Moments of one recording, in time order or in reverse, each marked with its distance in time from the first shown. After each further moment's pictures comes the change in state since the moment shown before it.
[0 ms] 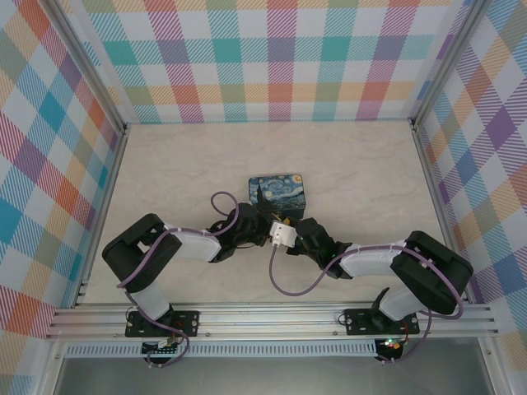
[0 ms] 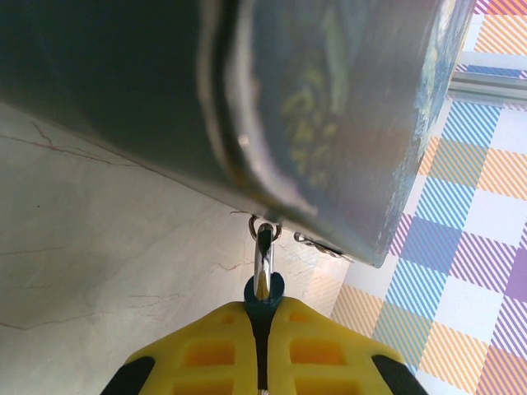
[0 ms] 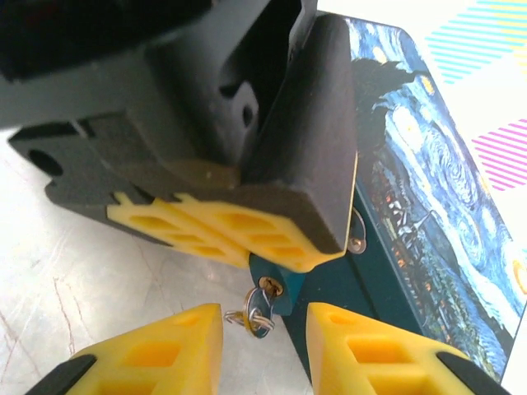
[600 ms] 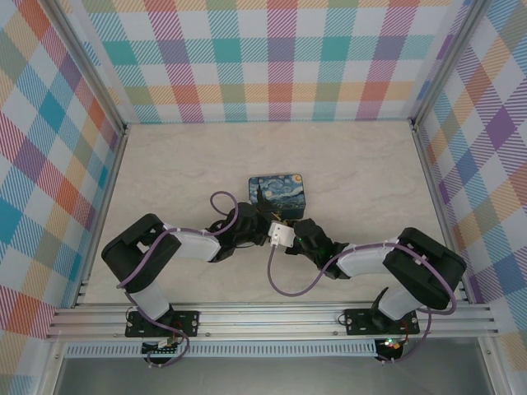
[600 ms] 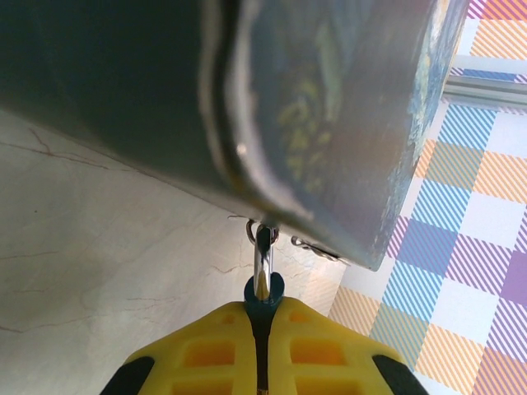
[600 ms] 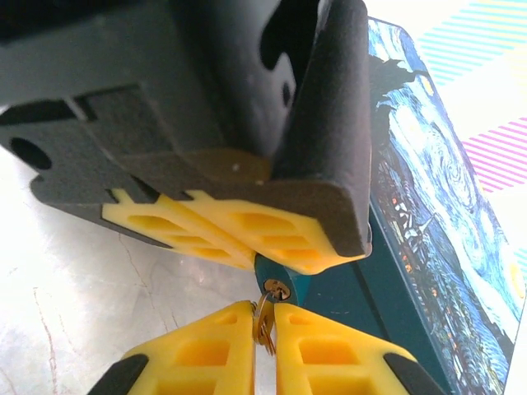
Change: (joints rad) left arm 0.006 -0.004 0.000 0.000 -0.001 -0.003; right arm 0.000 0.049 0.000 0.058 0.037 -0.023
